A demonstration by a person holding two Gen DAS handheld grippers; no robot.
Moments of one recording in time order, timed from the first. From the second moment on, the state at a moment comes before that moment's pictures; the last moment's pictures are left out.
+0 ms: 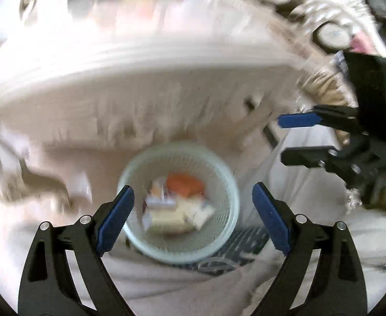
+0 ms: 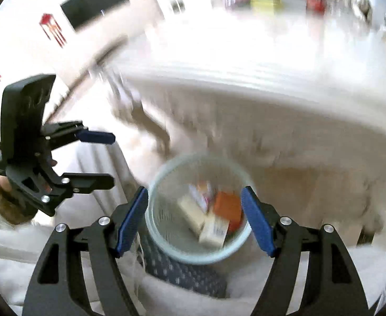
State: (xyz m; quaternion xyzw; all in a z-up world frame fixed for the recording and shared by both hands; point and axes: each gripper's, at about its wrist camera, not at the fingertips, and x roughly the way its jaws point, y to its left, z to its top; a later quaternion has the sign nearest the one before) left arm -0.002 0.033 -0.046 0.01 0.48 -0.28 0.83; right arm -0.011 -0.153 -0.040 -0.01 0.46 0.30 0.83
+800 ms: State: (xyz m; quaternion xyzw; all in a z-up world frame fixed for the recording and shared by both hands) left arm 0.318 0.025 0.036 0.14 0.30 -0.21 0.92; right arm 0.286 -0.153 0.030 -0.08 0.36 0.19 0.91
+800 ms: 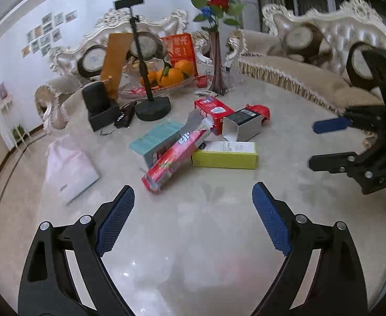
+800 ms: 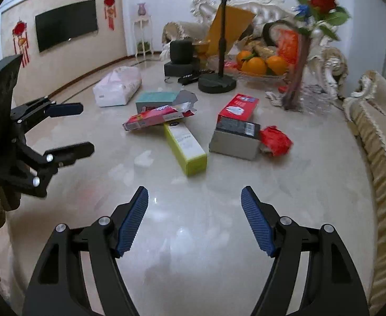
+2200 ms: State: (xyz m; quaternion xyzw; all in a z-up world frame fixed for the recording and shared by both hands) left arm 0.434 0.038 -0.009 0.05 0.42 -0.27 0.87; right arm 0.382 -0.122 -0.009 -0.11 0.43 0.26 0.86
